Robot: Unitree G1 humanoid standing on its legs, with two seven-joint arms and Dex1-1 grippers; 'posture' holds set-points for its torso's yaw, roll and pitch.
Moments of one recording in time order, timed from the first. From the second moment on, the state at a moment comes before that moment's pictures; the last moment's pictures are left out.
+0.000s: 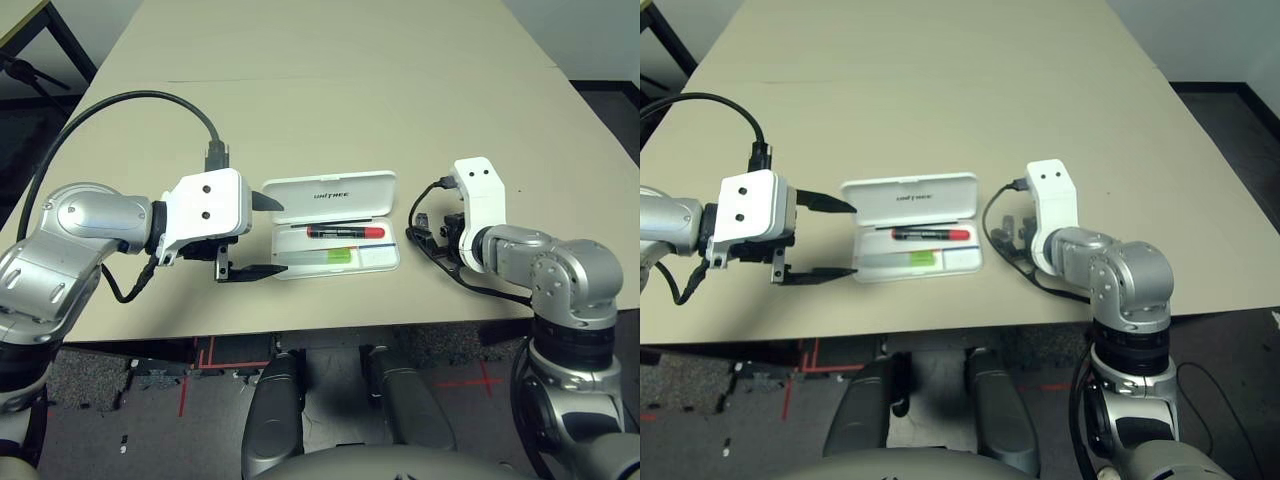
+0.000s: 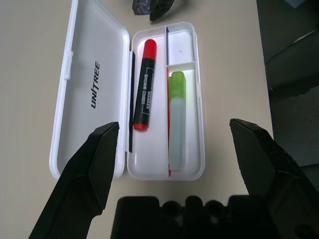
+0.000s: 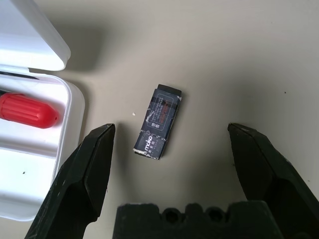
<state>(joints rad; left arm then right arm) -0.42 1.04 -0.03 -0.53 -0.39 0.58 -1.16 -0.48 -0.28 -0.09 -0.40 0.37 1.50 0.09</state>
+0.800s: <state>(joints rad) -0.42 1.04 -0.03 -0.53 -0.39 0.60 -1.16 -0.48 -0.35 0.00 -0.35 0.31 1.39 0.16</state>
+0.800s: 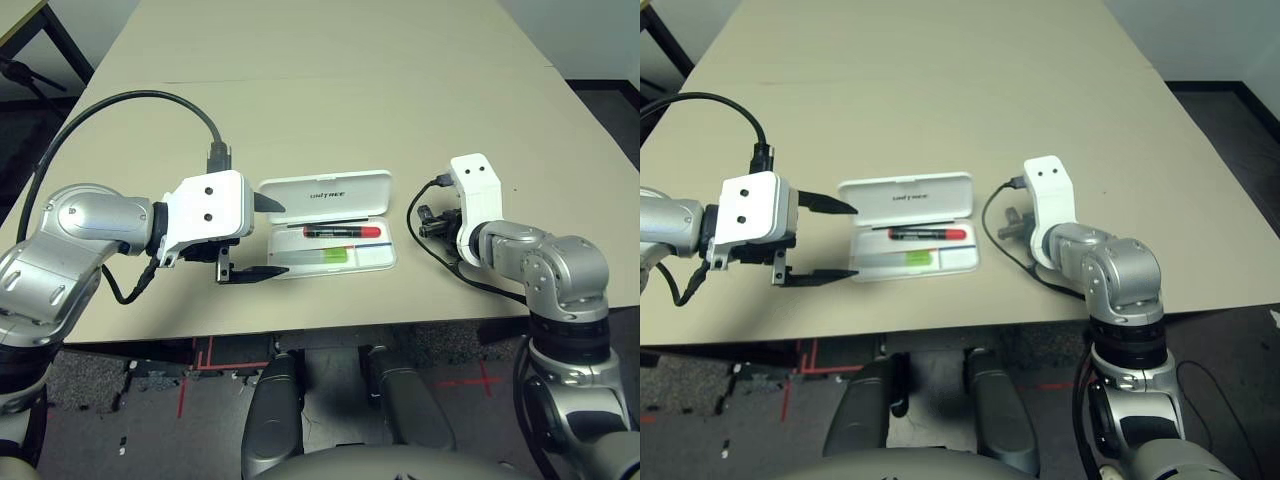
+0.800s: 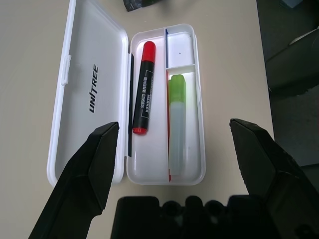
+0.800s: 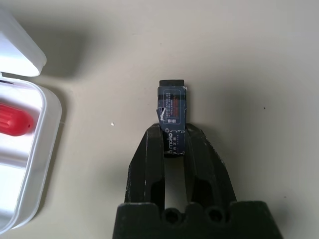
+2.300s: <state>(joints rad) -0.42 1.05 -0.06 -0.53 -0.38 0.60 -1.16 -0.77 -0.77 0.37 0.12 0.23 0.49 1.52</state>
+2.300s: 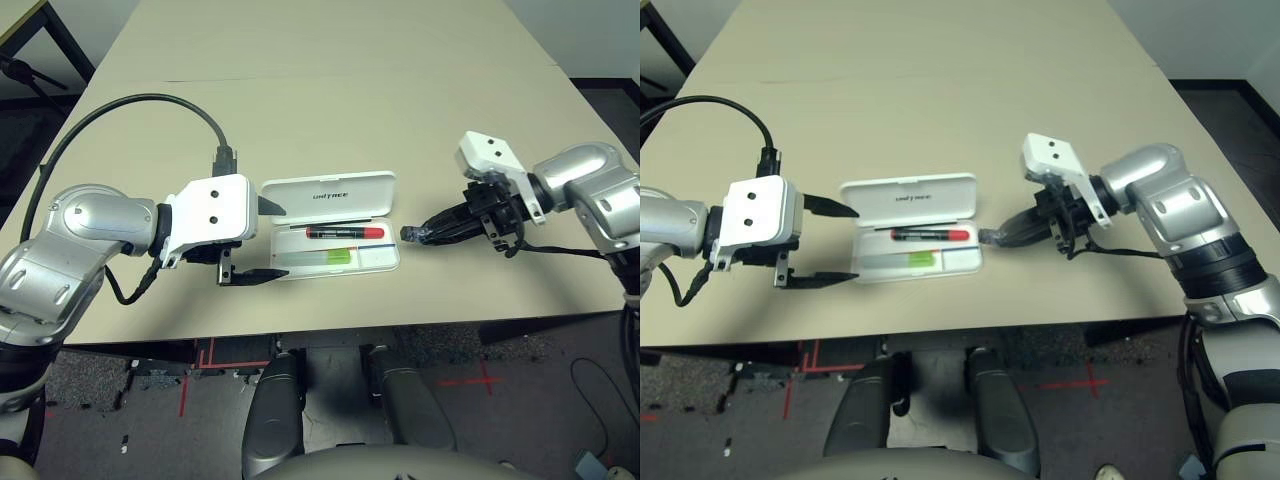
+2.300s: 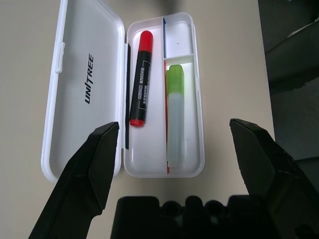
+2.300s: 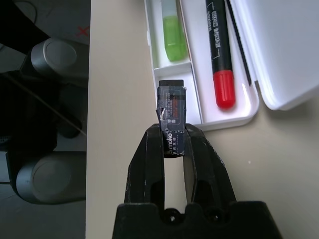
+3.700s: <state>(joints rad) -0.40 1.07 -0.06 -0.53 -0.38 0.60 -1.14 -0.77 -0.82 0.20 0.12 0.31 0.54 1.51</state>
